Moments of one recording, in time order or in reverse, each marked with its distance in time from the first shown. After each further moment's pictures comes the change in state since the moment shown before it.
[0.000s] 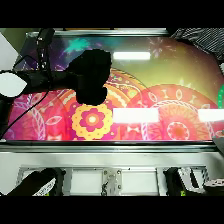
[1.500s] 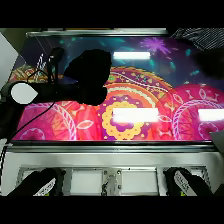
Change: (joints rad) left arm -0.002 0.035 -0.176 -0.019 -0.010 -0.004; right arm 1.120 -0.054 -0.150 0.396 0.814 -0.327
